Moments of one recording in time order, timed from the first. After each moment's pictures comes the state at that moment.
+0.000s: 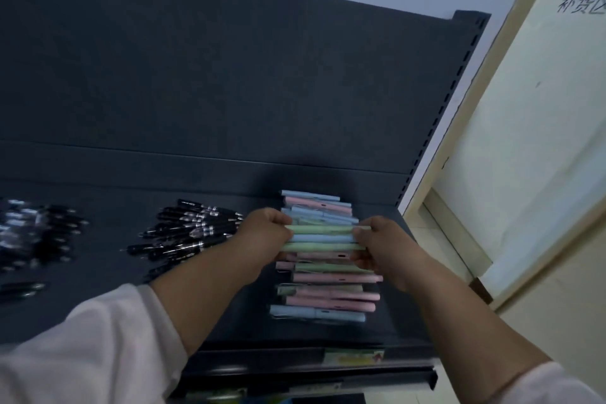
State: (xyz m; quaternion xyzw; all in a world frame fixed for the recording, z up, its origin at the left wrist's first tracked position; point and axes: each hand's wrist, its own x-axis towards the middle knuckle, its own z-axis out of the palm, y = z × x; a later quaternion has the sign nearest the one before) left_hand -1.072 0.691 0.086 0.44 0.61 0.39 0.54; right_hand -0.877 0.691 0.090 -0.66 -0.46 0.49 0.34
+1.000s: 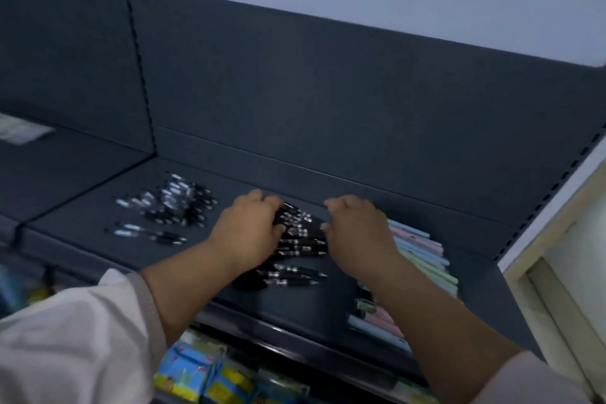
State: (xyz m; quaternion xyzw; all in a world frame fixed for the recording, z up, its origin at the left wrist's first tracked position) left_hand -1.210 0.623 0.105 0.64 0.74 0.20 0.03; right_hand -1.040 0.678 0.122 -0.48 -0.87 -0.05 0.10
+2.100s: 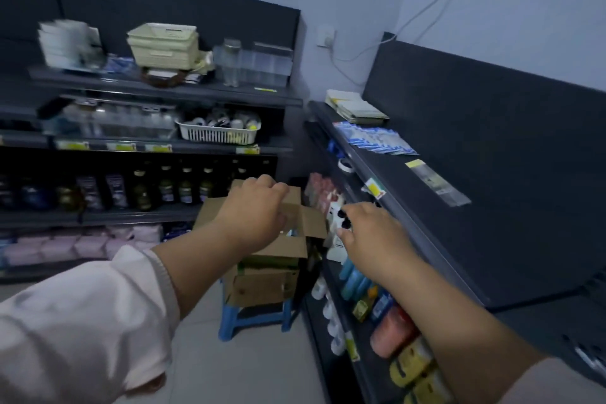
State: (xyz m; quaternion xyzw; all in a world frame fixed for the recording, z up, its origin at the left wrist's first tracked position) left_hand -1.676 0.155 0.115 0.23 0.96 0.11 -0.09; right_hand -1.612 0.346 0.124 -0.02 -1.00 0.02 0.05
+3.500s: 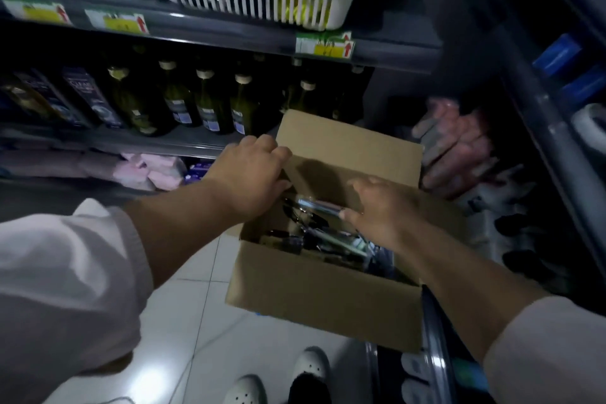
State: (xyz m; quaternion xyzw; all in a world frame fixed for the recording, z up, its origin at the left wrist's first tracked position) left_hand -2.129 0.131 -0.179 0.14 0.99 0.04 0.06; right_hand -2.130 0.347 -0.201 0.09 -0.97 0.09 -0.19
